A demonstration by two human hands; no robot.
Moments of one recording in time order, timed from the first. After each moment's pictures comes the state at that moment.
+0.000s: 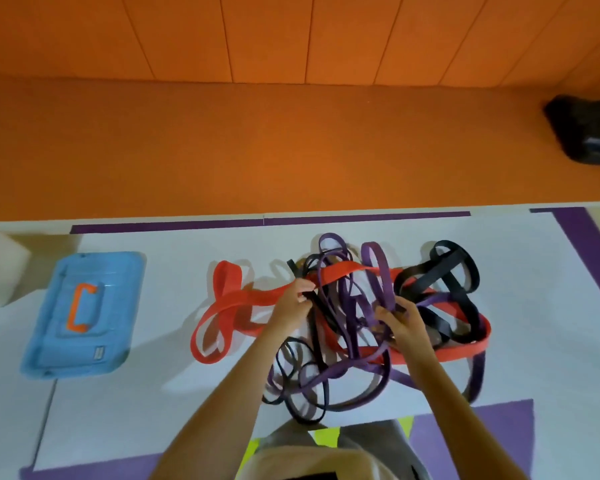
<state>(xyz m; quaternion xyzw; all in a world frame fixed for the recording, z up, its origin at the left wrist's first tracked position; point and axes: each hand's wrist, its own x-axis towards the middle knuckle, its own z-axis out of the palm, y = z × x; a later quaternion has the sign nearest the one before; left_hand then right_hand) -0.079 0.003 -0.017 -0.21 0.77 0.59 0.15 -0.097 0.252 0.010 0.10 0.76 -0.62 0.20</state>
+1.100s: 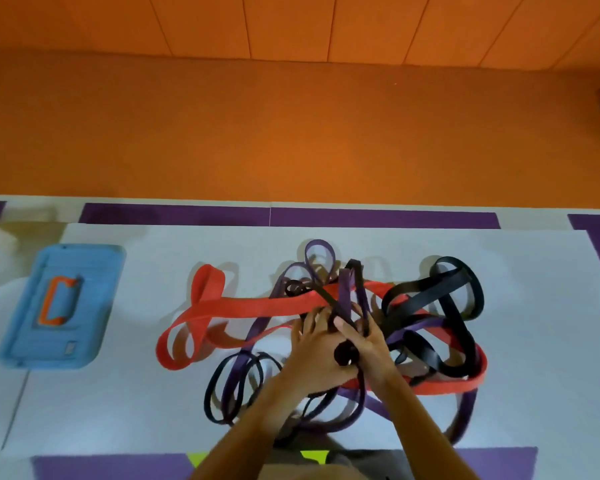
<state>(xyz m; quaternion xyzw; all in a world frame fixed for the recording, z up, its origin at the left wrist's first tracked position) -0.083 0.113 0.011 -0.02 0.92 0.35 0.18 -0.136 0.242 -0.001 0.10 0.60 -0.72 0.32</state>
